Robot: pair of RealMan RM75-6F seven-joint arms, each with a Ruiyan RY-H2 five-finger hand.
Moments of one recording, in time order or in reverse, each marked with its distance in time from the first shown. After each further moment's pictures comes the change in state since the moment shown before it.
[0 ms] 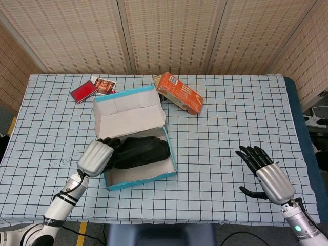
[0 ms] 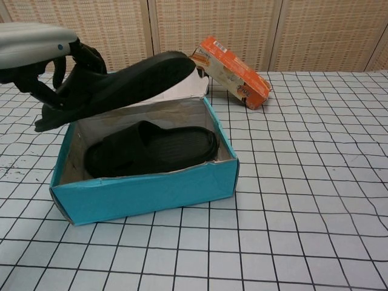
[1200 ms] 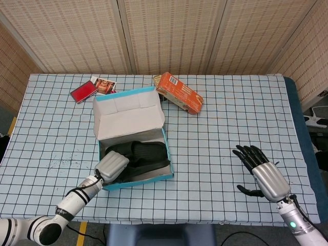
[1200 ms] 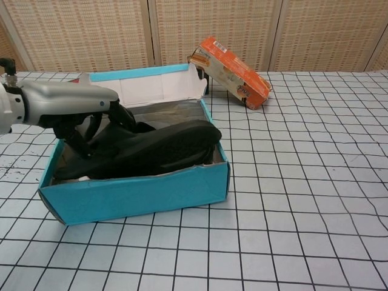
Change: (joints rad) left arm -0.200 -0.002 0.077 0.026 -0.263 -0.233 -0.059; right arm 0.021 -0.021 0.007 0.001 0.032 -0.038 -0.025
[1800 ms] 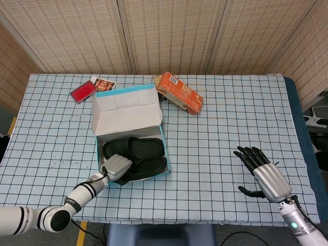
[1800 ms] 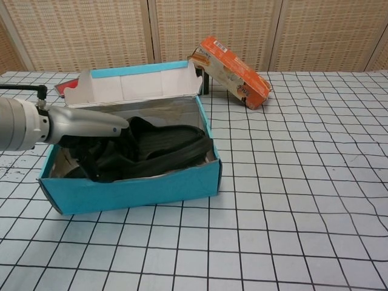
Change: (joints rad) left arm -0.144 -0.028 0.040 0.102 -0.227 -0.169 -0.038; right arm -0.002 0.004 -0.010 0.015 0.000 -0.003 0.017
